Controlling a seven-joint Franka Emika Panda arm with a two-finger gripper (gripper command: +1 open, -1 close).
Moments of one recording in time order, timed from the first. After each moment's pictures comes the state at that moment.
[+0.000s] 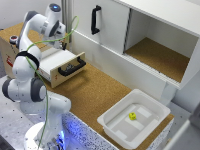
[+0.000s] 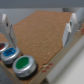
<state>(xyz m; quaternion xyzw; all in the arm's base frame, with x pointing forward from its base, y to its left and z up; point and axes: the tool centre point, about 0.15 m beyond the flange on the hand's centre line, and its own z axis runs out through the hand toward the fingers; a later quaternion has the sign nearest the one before) 0.170 0.345 0.548 -0.90 -0.37 -0.12 0.19</state>
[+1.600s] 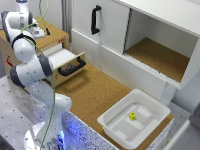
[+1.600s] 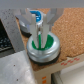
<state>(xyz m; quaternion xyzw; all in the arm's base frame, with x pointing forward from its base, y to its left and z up) 0.156 0.432 0.469 -0.82 -0.57 -0.04 0.06</state>
